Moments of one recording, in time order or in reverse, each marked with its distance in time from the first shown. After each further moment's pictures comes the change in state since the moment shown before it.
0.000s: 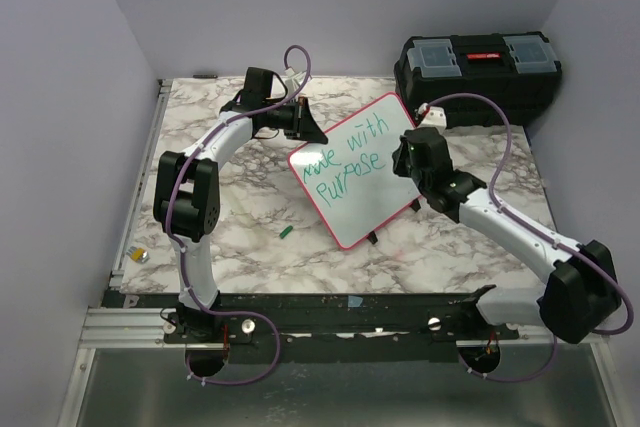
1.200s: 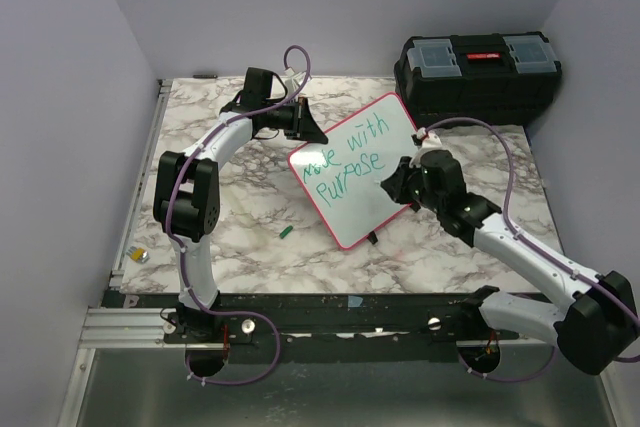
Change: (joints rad) left arm 0.000 0.000 -0.009 0.019 0.002 -0.010; right arm 0.000 -0.203 -0.156 -0.010 -0.327 0.000
